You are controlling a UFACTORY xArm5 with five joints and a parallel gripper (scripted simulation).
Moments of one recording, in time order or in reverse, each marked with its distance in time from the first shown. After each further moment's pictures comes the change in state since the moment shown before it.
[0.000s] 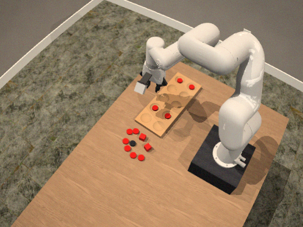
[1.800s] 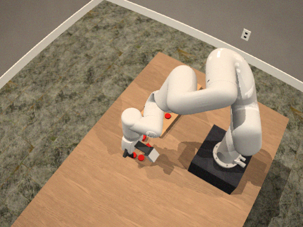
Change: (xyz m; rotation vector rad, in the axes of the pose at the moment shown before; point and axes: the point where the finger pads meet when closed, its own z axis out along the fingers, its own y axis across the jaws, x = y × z) arm 0.303 -0.072 0.075 0.011 0.001 -1.498
